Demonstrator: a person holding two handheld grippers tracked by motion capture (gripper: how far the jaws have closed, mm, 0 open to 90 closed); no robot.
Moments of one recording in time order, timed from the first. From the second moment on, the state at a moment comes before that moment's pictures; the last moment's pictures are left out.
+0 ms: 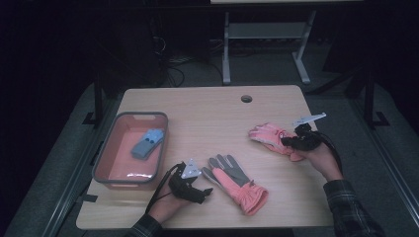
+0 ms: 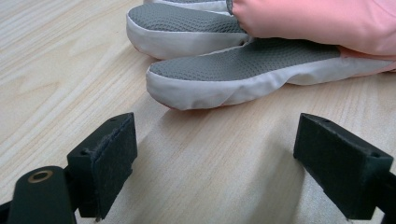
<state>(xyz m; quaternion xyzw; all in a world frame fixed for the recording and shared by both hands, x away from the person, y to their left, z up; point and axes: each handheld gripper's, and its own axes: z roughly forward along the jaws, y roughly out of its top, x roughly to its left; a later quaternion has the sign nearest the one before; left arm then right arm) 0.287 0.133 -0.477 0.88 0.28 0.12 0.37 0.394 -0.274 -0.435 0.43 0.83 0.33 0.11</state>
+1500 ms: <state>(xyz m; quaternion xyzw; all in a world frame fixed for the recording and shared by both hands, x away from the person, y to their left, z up) 0.287 0.133 -0.477 0.88 0.28 0.11 0.37 0.351 -0.248 -0.411 0.38 0.84 0.37 0.09</state>
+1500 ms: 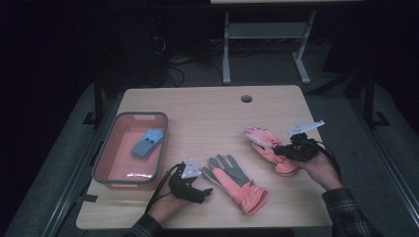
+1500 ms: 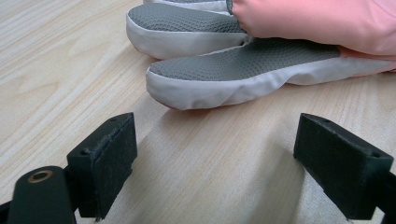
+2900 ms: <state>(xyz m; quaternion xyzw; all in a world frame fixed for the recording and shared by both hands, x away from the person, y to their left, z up) 0.286 0.133 -0.477 0.88 0.28 0.11 0.37 0.290 -0.137 -0.376 0.28 0.88 0.38 0.05</state>
